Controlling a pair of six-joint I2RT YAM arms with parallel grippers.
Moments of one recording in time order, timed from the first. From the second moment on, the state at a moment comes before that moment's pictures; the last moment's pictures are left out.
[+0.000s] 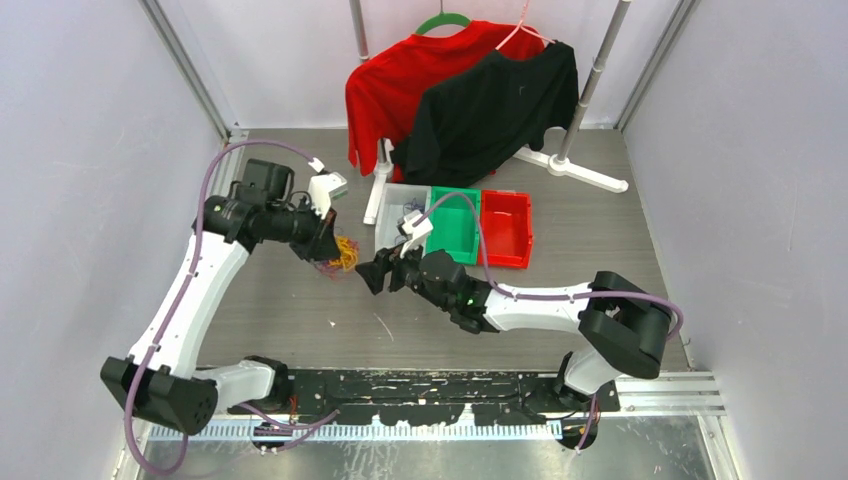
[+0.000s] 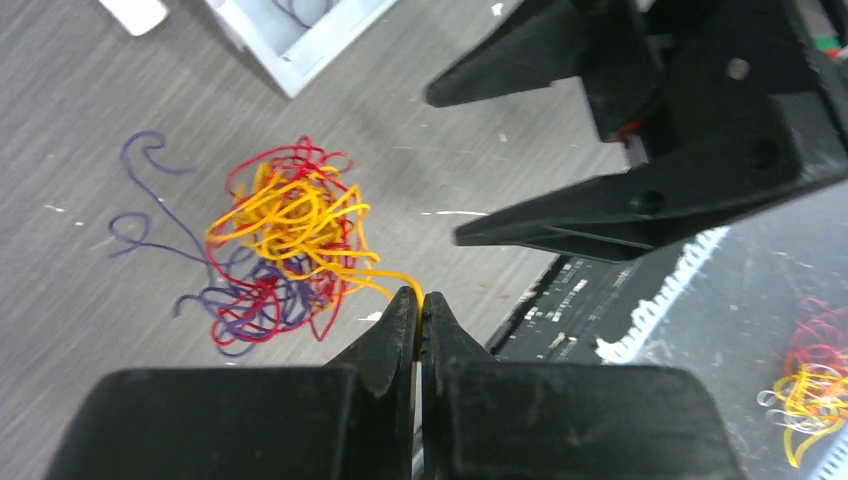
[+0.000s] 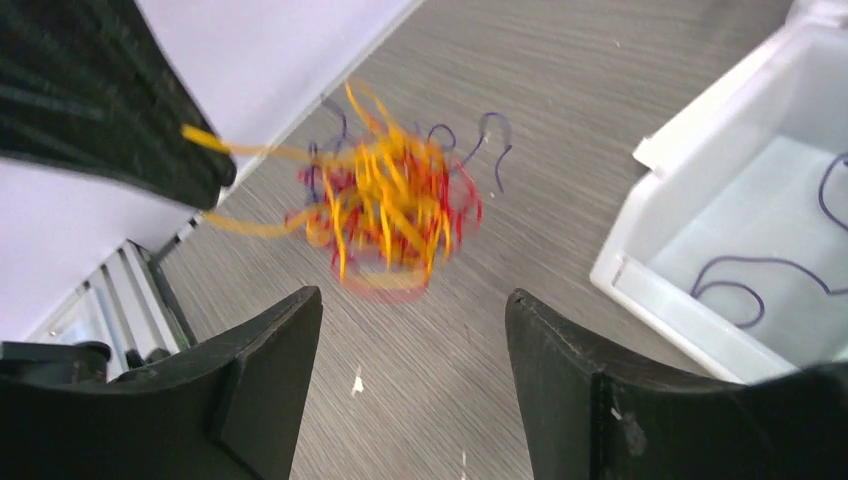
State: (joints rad) left arm -0.27 1.22 1.31 -1.08 0.54 0.33; right arm 1.09 1.52 0.74 0.65 0.24 0.43
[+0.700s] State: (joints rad) left arm -0.29 1.13 1.41 -1.19 0.76 0.24; right arm 1.16 1.51 0.80 0.66 0.13 0.42
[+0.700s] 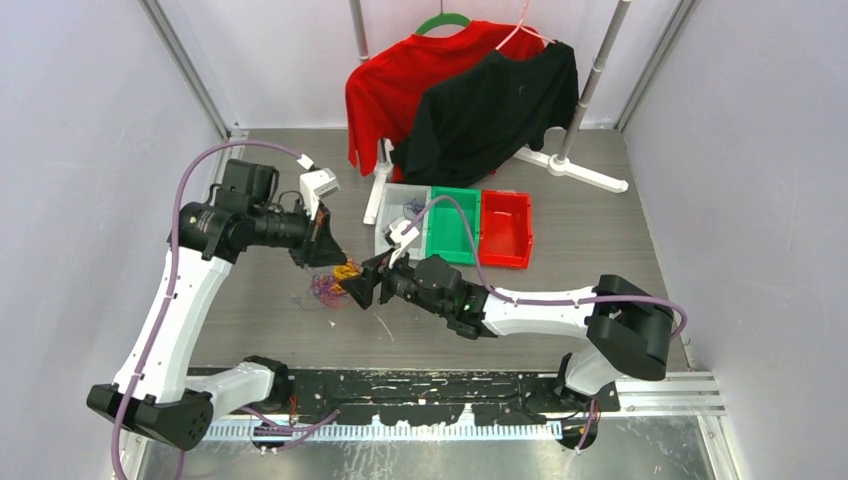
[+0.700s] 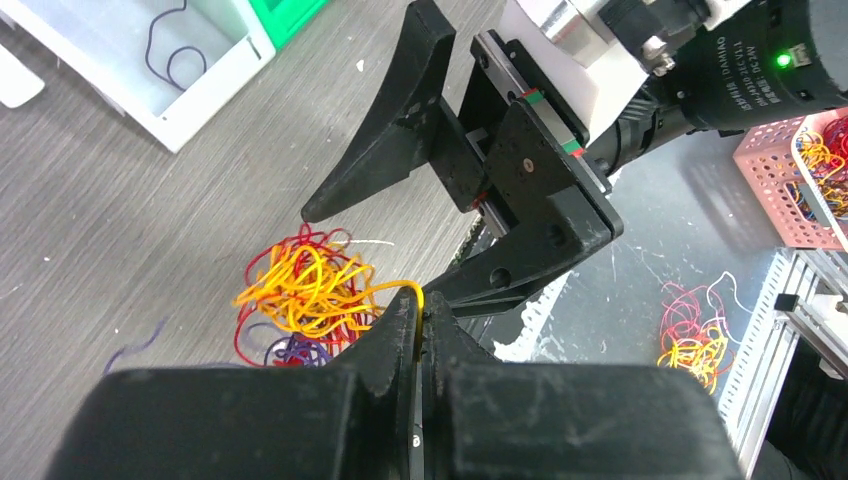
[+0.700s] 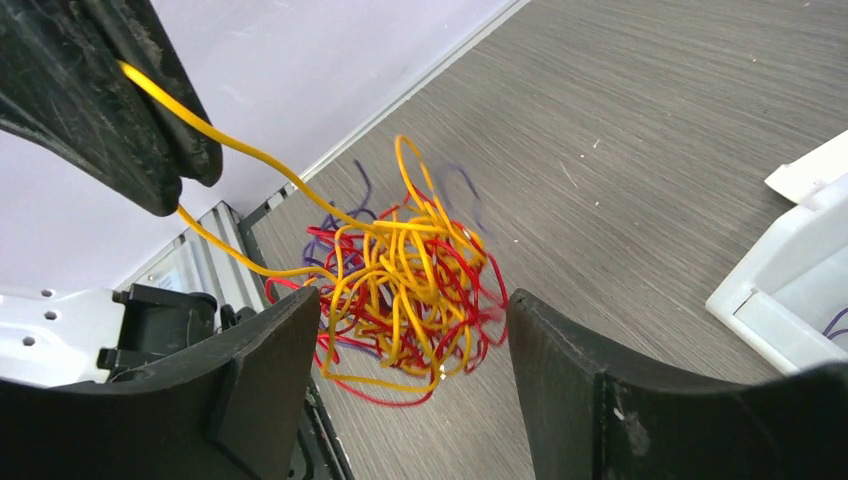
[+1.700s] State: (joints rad) left arm -0.35 1.12 1.50 -1.21 0.79 0.18; right arm 1.17 1.44 0.87 0.62 0.23 0.39
